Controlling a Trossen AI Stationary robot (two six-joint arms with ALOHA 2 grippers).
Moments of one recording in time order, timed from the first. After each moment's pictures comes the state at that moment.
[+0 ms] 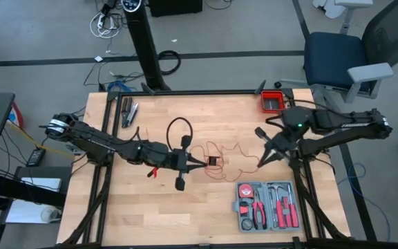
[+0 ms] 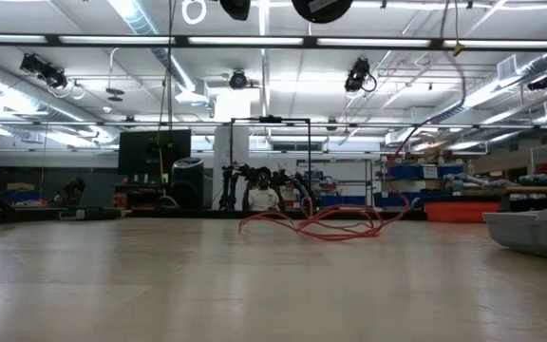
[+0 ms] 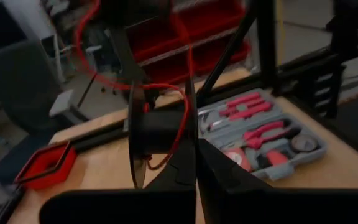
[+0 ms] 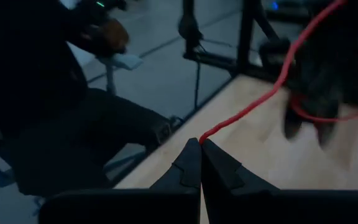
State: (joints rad) left arm -0.26 1.45 0.92 0.36 -0.18 0.26; right arm 0.07 0.81 0.90 -0.44 -0.60 -0.18
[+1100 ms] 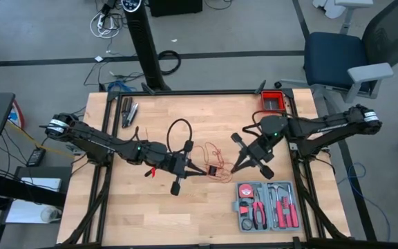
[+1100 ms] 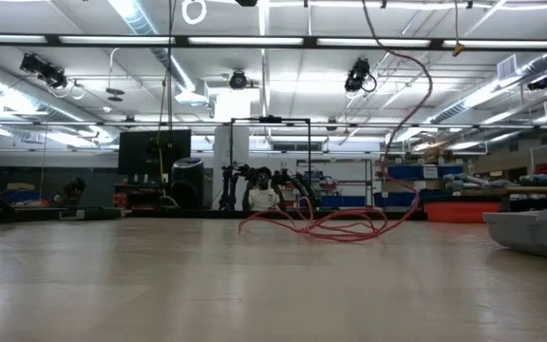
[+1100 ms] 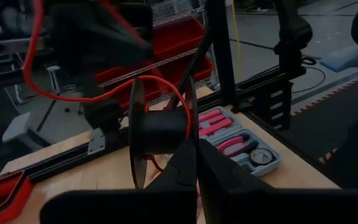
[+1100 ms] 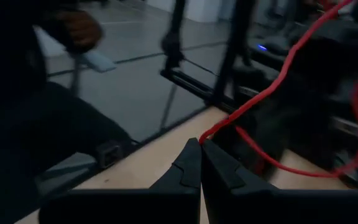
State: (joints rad) left arm -0.26 1.45 0.92 0.41 -0.01 0.25; right arm 0.12 1.11 0.90 -0.02 -0.53 -0.35
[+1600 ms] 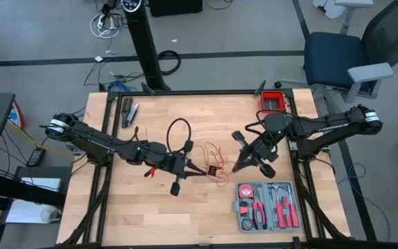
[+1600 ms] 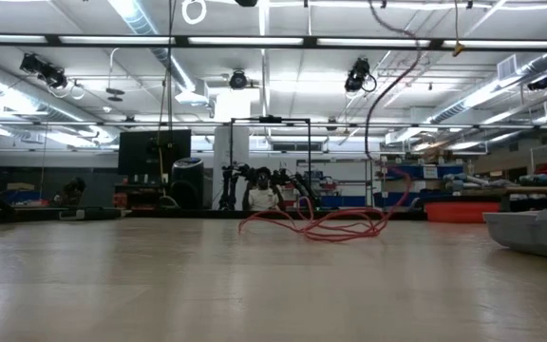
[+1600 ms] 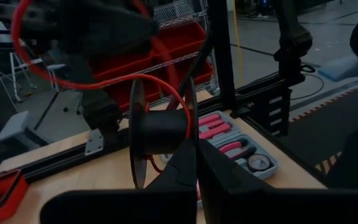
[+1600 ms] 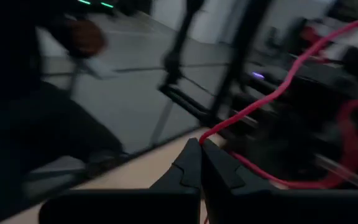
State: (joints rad) left arm -0.26 1.45 0.92 0.42 0.00 0.21; right arm 0.11 1.09 0.90 0.04 -0.54 -0.42
